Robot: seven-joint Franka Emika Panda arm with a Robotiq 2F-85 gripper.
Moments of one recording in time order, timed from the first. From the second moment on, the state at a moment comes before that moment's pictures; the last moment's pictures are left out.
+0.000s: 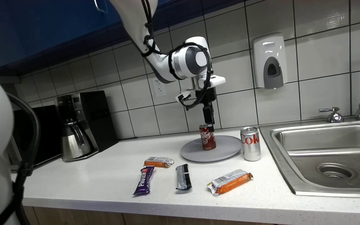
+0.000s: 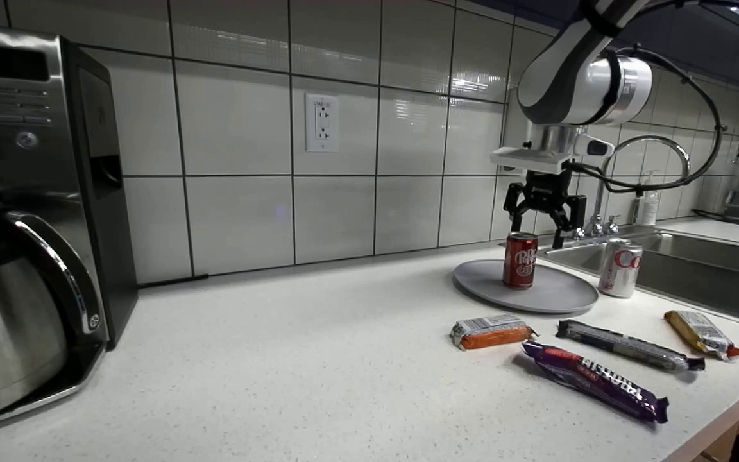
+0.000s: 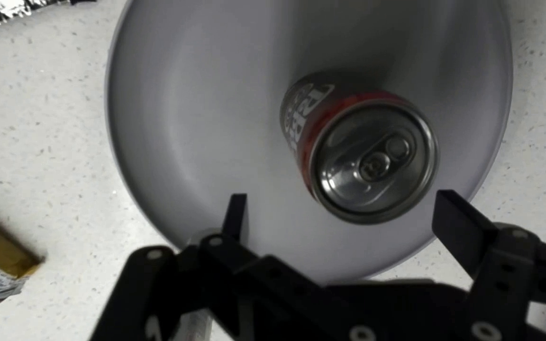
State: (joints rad) arm -0.06 0.37 -0.18 -1.96 0.09 2.41 1.12
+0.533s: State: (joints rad) arm -0.05 0.41 -0.17 -1.92 0.10 2.42 1.12
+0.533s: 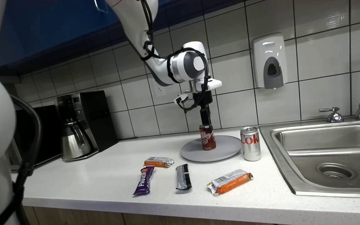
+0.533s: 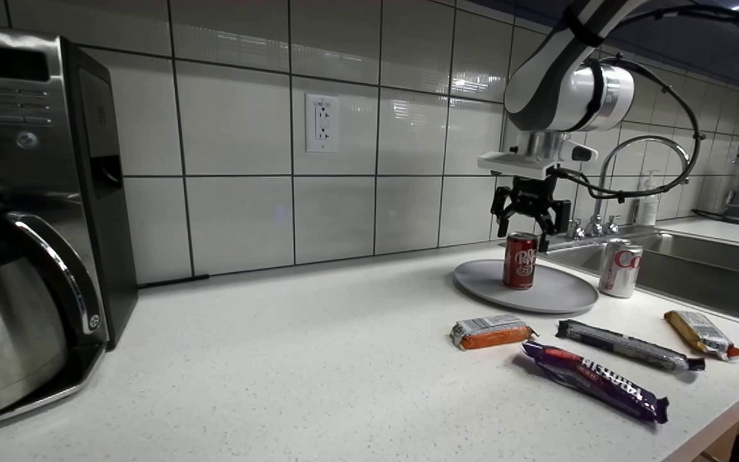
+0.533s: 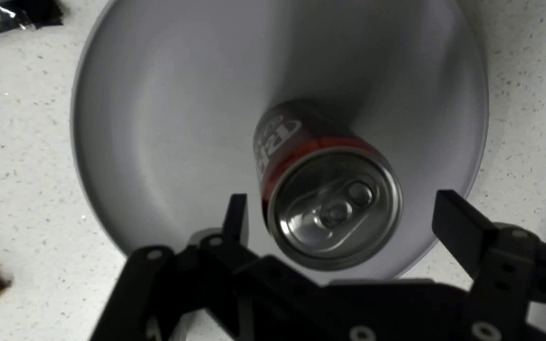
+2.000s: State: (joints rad) arm -0.03 0.42 -0.17 -1.92 0.10 2.42 1.12
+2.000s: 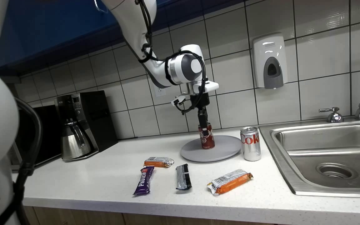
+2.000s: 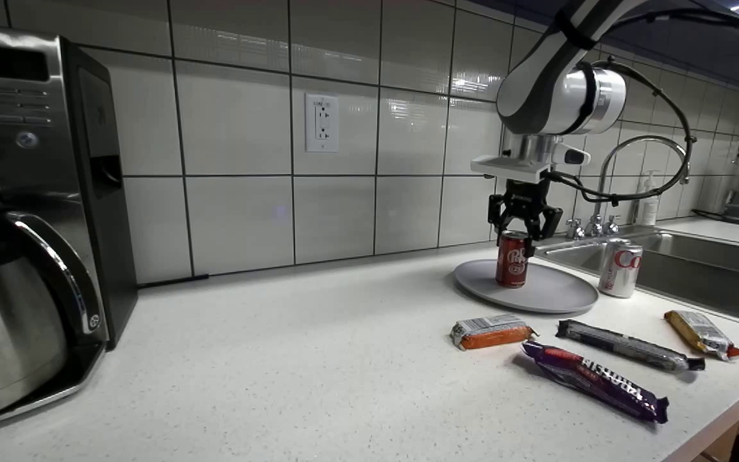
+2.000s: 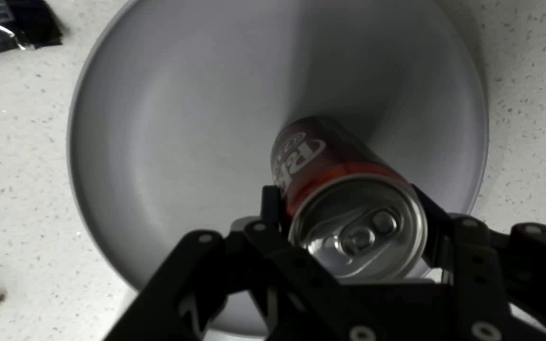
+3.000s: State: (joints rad) arm 0.04 0.41 -0.13 -1.87 0.10 2.42 1.12
